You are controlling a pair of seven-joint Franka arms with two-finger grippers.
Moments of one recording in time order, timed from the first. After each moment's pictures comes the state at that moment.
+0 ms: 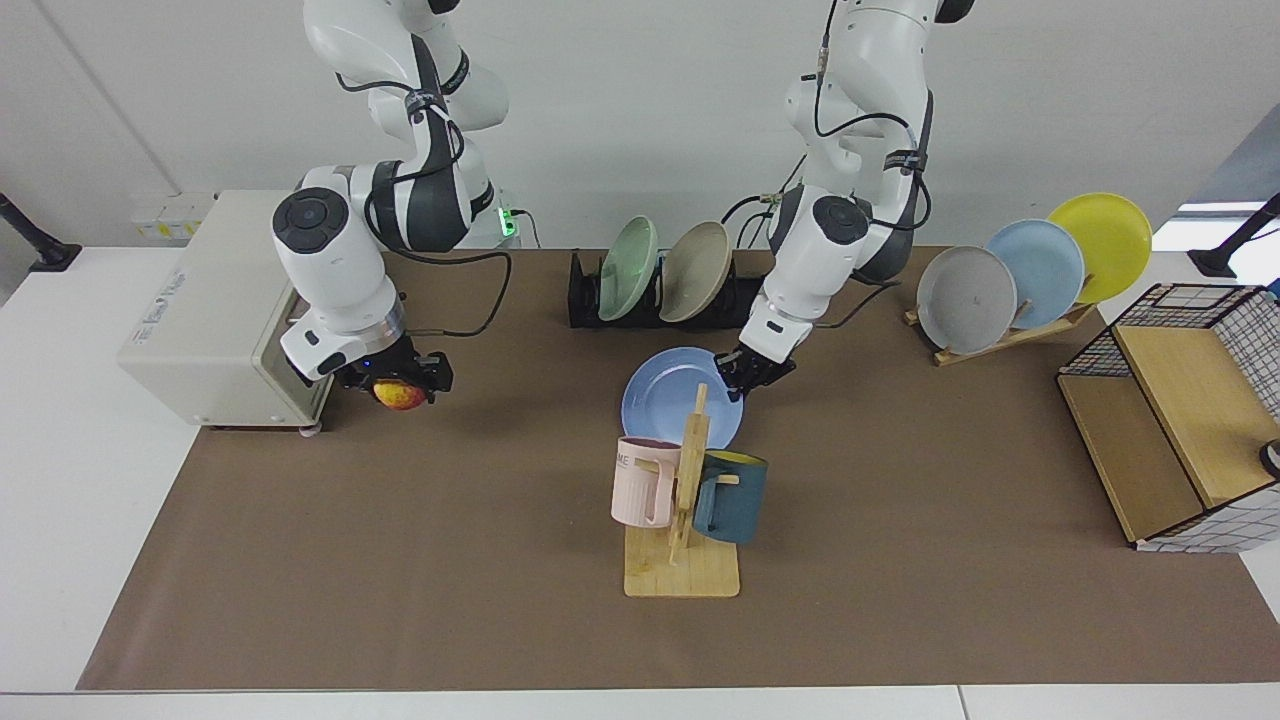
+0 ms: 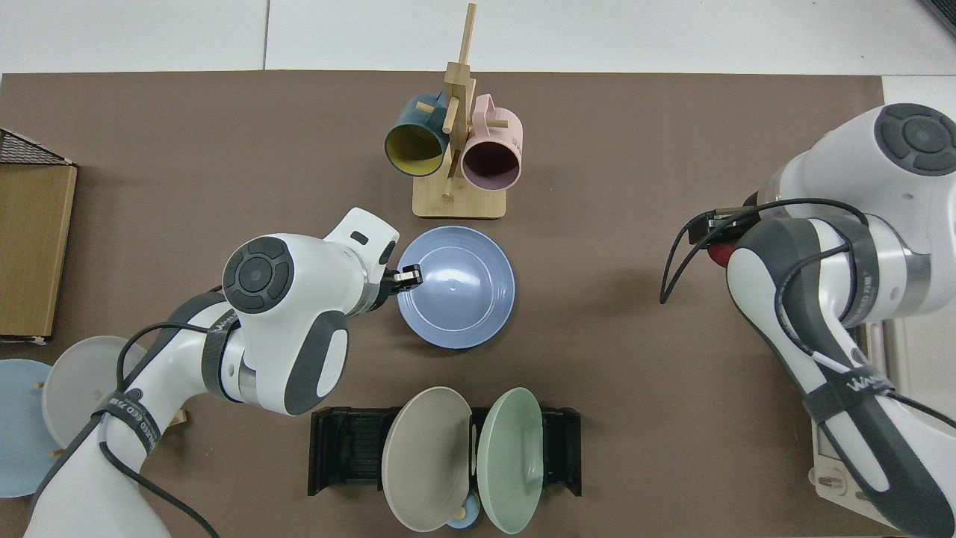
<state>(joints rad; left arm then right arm) -0.18 0.19 -0.27 -2.09 -0.21 2.44 -0.46 0.15 0.21 -0.09 -1.80 -0.02 1.97 0.11</state>
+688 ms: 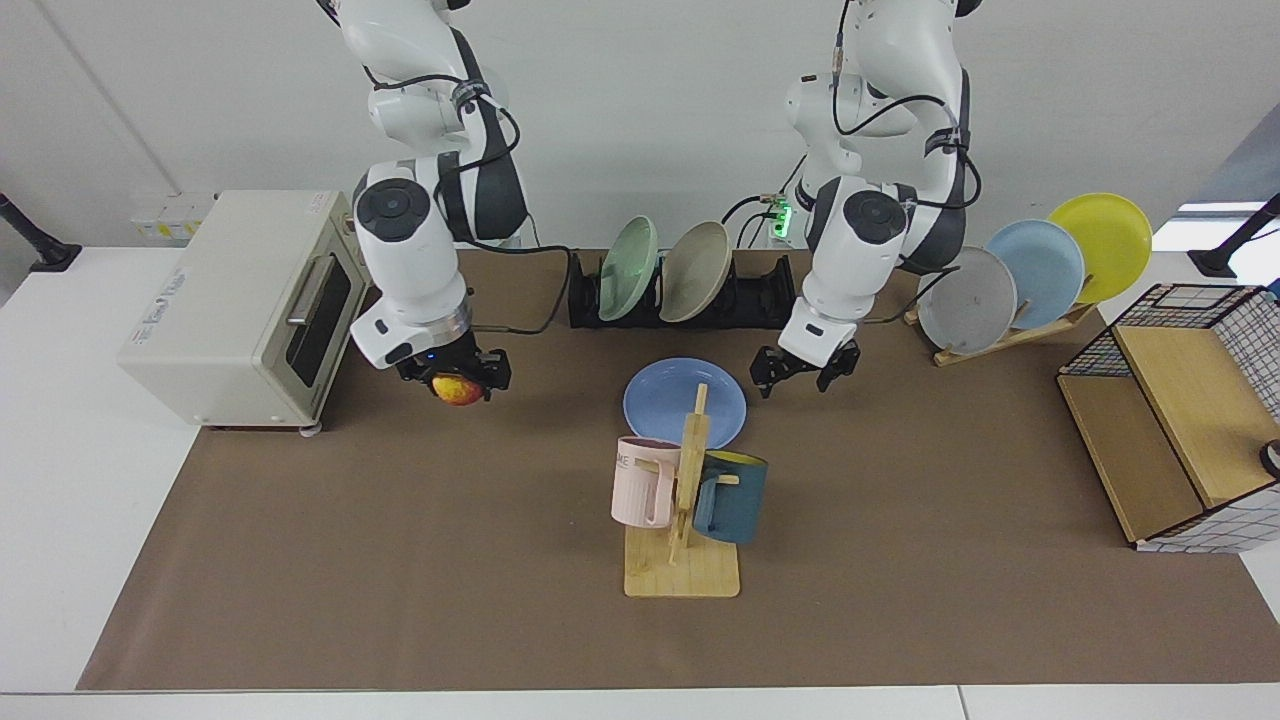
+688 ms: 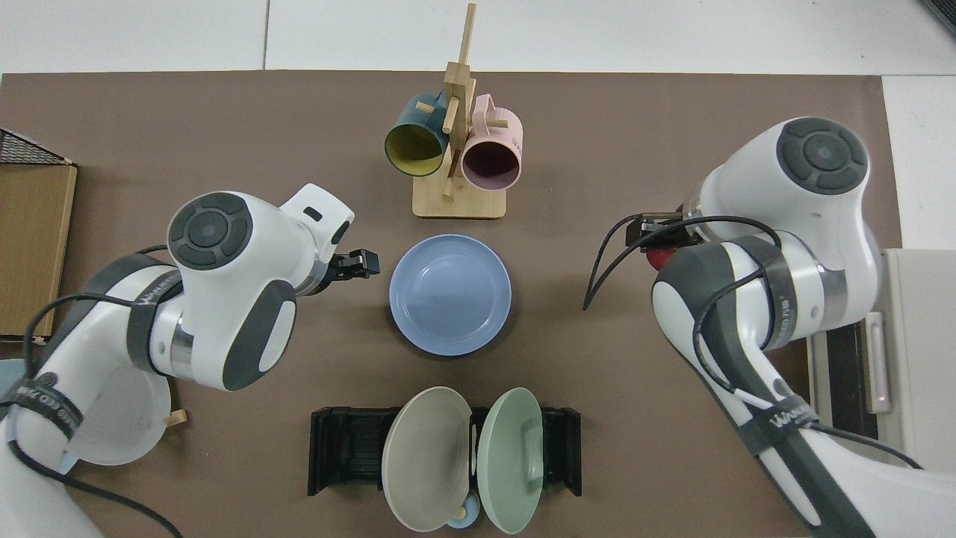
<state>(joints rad) -0.14 0.15 -0.20 -1.98 -0.01 2.17 -0.44 0.29 0.21 -0.07 -1.80 -0.02 1.99 0.35</state>
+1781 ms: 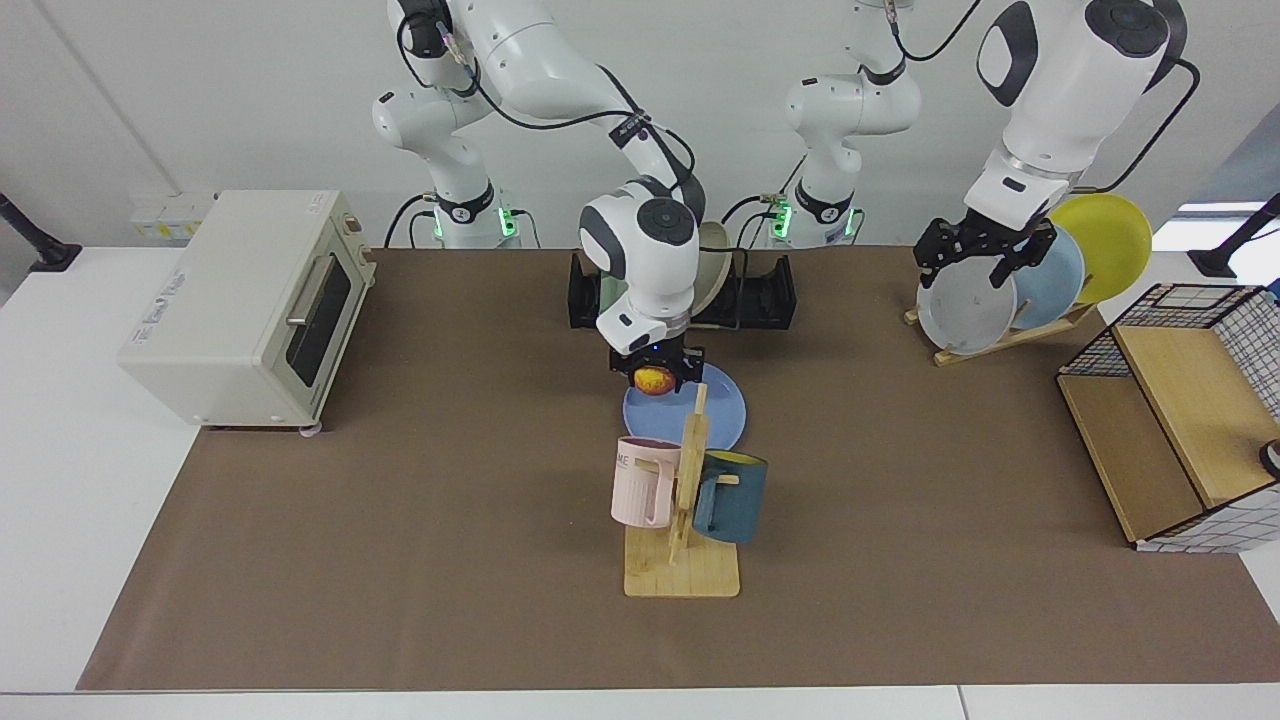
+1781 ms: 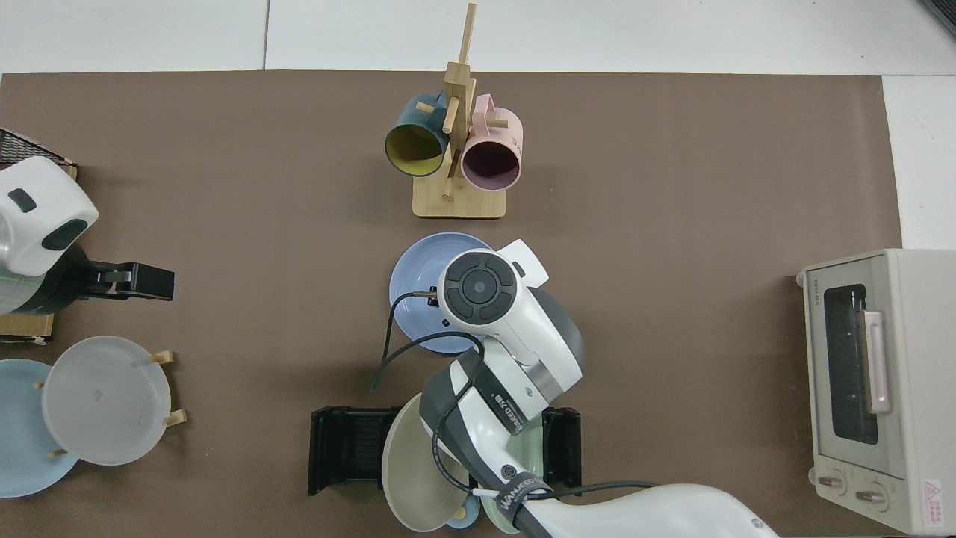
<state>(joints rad) -0.03 -0.10 -0.02 -1.80 0.01 1.70 0.01 0.70 0.43 -0.07 -1.76 -0.01 2.20 0.82</state>
